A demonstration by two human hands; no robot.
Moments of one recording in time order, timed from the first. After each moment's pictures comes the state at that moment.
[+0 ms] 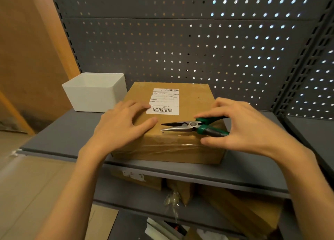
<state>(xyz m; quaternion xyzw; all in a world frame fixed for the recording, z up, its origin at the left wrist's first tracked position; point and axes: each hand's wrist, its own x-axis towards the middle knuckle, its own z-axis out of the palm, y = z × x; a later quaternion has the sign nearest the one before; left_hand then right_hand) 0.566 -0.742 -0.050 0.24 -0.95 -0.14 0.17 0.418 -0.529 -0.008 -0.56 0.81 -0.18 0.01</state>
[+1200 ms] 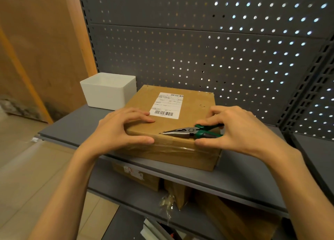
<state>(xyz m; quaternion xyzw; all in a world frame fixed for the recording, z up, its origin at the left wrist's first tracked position) 0.592 -0.731 -0.055 0.19 -0.93 -0.25 0.21 0.393 -0.531 -0.004 -0.63 0.77 -0.10 -0.05</state>
